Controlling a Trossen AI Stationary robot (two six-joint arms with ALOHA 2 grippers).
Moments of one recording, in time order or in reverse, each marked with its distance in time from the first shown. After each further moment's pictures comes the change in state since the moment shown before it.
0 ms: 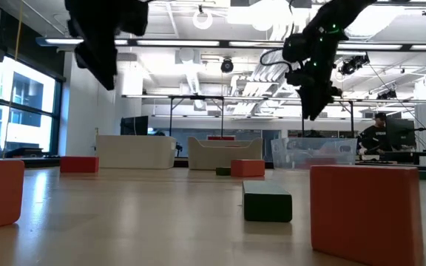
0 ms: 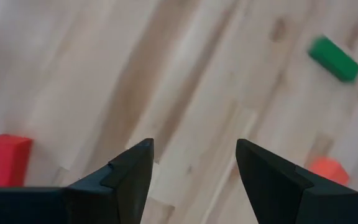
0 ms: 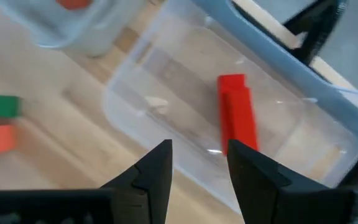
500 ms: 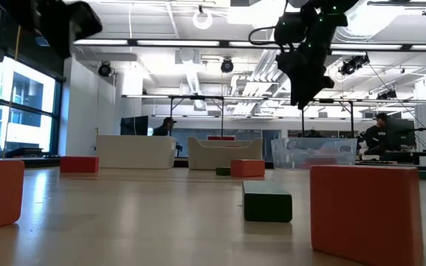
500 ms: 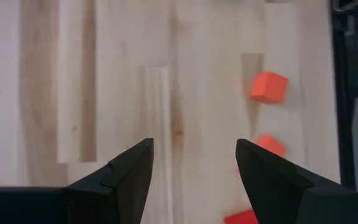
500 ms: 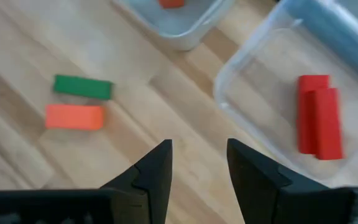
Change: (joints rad) left arm -0.362 0.000 0.000 0.053 -0.056 0.142; right arm 0.208 -0.054 0.000 0.000 -0.052 0.150
